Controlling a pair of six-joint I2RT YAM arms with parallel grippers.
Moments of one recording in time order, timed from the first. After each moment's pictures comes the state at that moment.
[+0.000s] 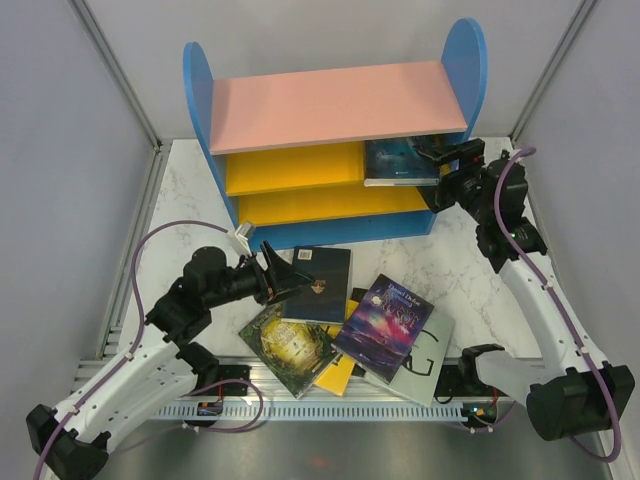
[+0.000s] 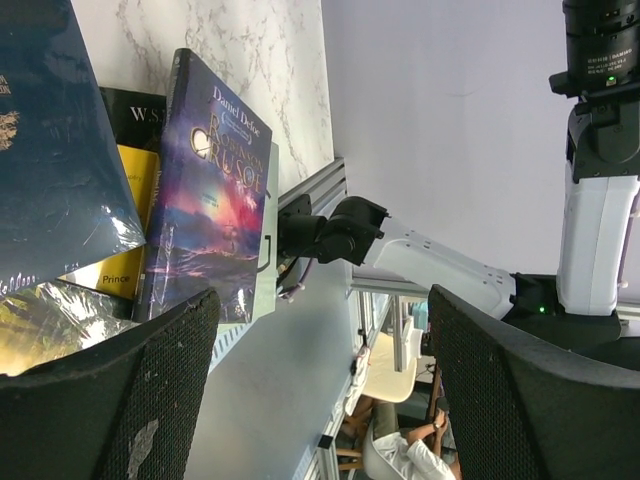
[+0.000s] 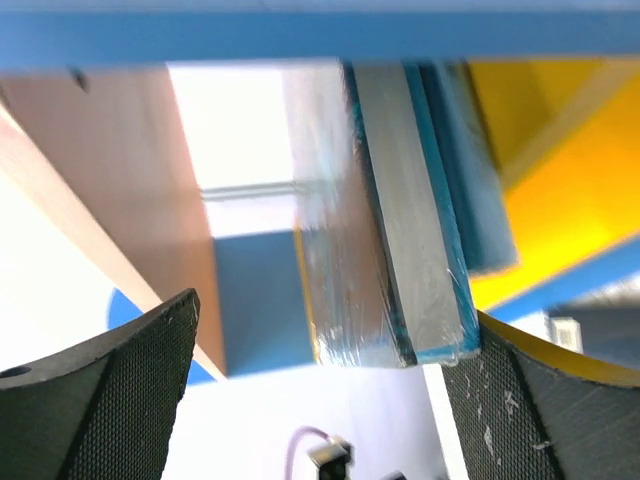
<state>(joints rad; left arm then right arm) -0.62 0.64 0.57 -0.22 0.46 -1.16 0.16 1.09 1.03 -0.11 -0.20 1.46</state>
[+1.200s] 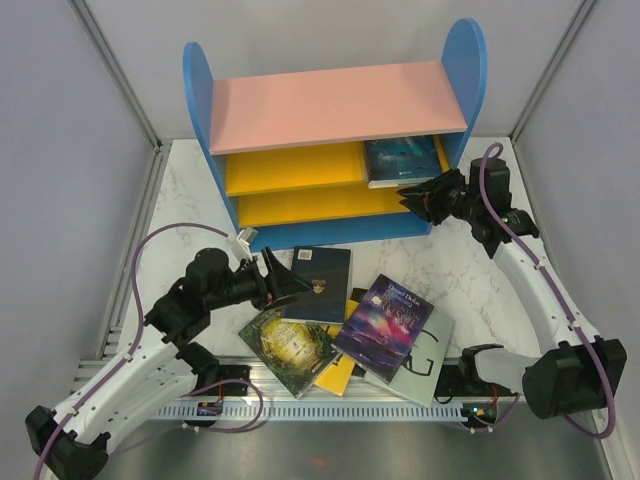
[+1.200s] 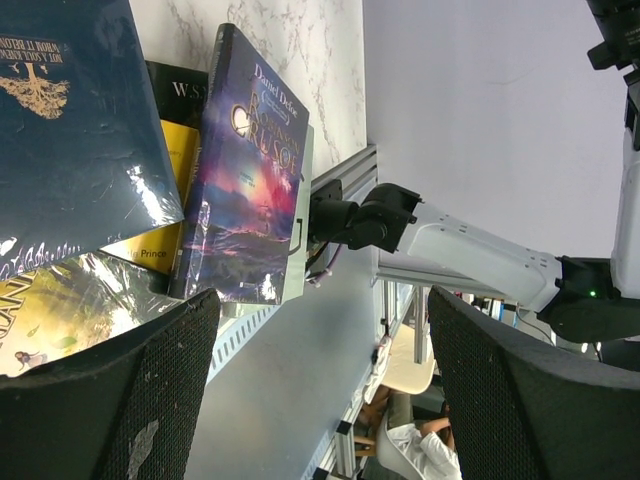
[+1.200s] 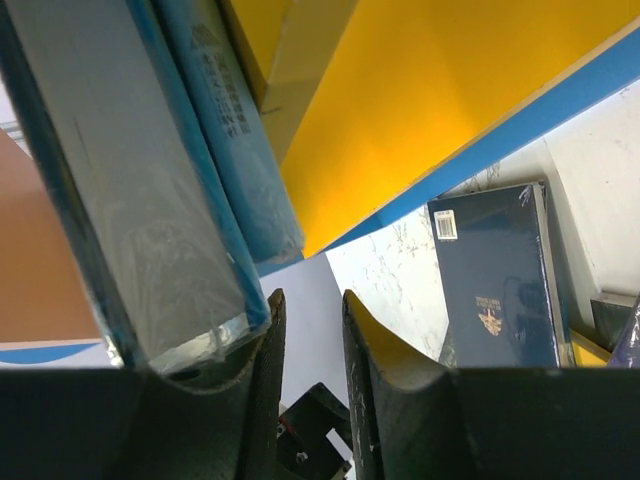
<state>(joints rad) -0.62 0.64 0.57 -0.32 0.45 -1.11 0.15 1.19 1.07 -0.42 -0.42 1.29</state>
